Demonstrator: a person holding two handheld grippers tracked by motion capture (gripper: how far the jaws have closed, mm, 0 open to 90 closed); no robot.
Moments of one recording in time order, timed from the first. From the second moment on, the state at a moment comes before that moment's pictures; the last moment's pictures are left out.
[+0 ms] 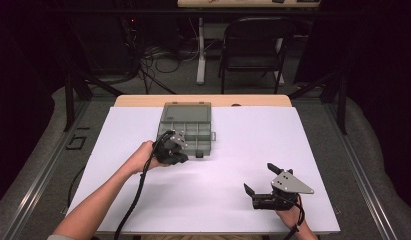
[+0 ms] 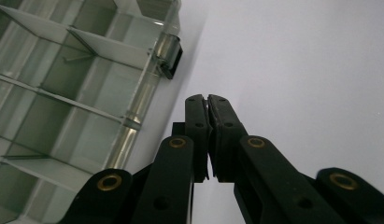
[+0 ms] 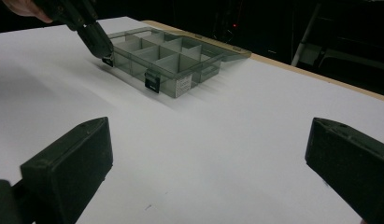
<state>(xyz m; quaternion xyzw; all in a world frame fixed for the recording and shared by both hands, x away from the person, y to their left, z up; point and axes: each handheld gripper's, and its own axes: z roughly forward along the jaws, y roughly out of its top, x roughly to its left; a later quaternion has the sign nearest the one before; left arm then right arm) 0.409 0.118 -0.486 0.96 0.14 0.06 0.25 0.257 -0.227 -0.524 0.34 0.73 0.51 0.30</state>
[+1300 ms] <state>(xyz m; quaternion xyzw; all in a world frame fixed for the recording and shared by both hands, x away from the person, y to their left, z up) 0.503 0.094 -0.458 0.94 0.21 0.10 0.24 0.257 -0.228 -0.524 0.34 0.73 0.51 0.30</state>
